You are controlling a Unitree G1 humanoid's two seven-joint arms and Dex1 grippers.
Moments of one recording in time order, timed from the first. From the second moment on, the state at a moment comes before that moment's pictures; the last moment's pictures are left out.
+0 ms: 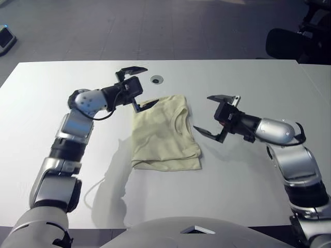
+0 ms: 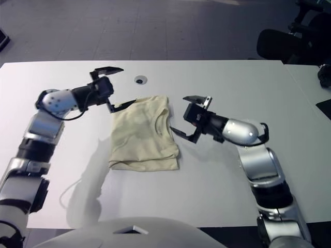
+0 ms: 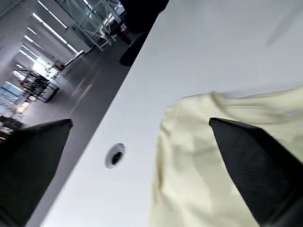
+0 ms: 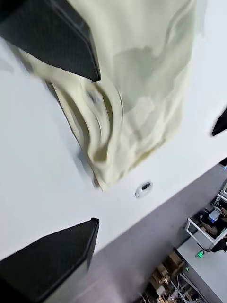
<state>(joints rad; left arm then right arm) -0.42 0.66 -0.13 0.07 -0.15 -0.05 -0.91 -0.10 -0.65 0.11 -0.57 0.01 0.51 0.83</state>
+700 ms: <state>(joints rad) 0.38 0.91 -0.06 -0.63 0.15 0.16 -0.86 0.30 -0.90 0.08 -1.00 0.02 0.59 0.89</state>
